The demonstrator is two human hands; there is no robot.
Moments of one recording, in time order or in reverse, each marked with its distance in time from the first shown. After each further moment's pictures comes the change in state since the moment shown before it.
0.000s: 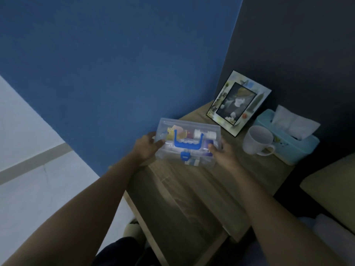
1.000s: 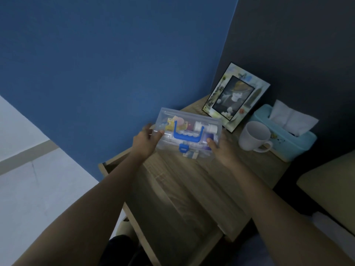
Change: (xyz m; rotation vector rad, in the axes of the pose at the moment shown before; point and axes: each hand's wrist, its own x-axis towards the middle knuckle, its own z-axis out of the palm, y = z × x) left_hand 0.016 -0.002 0.035 -0.149 0.221 -0.011; right_hand 0.029 0.017 -0.009 -0.309 -0.006 -0.176
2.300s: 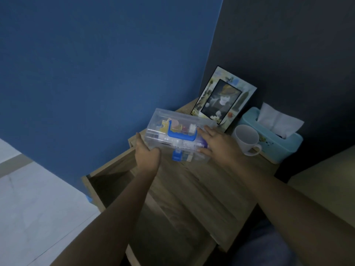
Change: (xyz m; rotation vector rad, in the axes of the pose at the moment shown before) left_hand -0.025 0.022 0.048 -0.336 0.123 -0.161; right_hand 0.023 -0.002 -0.037 -0.855 -0.130 -0.412
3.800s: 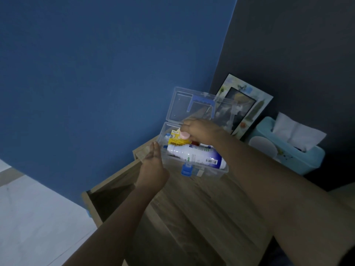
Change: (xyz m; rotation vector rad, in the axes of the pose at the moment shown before) left_hand 0.031 -0.005 -0.017 0.808 -0.249 0.256; right_hand 0.129 -0.029 -0.009 -0.211 -0.038 -0.374
